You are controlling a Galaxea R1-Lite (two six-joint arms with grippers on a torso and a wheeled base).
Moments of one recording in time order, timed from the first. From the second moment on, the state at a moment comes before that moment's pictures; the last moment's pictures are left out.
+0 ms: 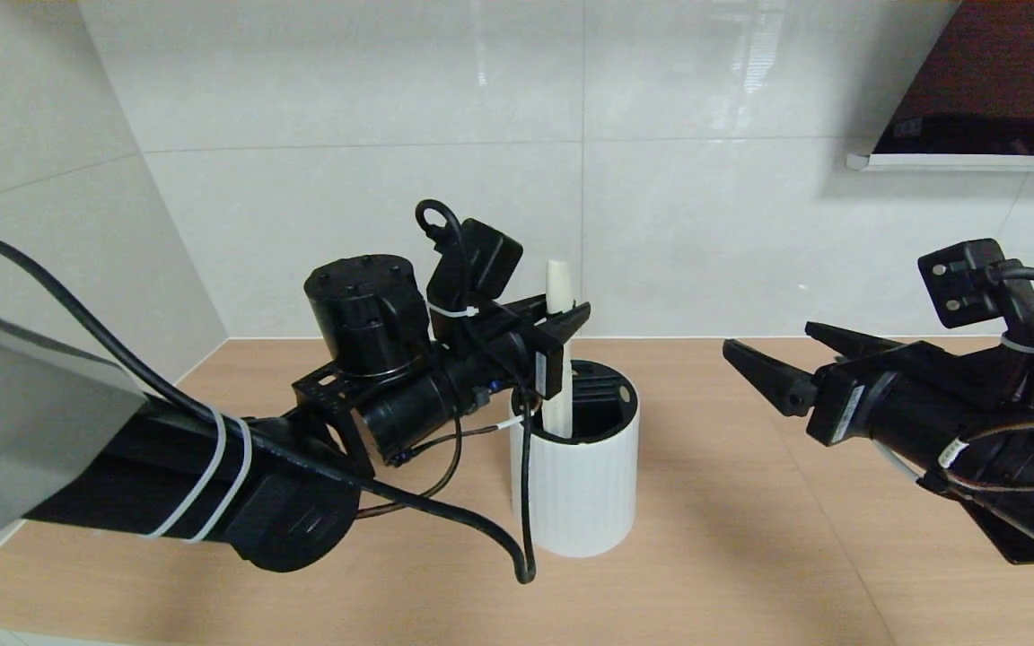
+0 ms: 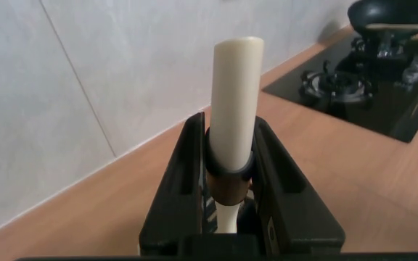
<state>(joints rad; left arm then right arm) -0.62 1.95 -0.94 -1.07 -0.16 0.07 0.57 1.49 -0.52 -0.99 -0.12 0.09</state>
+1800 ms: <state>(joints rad) -0.62 2.11 -1.04 -1.06 -0.12 0.07 0.57 1.48 -0.52 -0.99 -0.12 0.09</state>
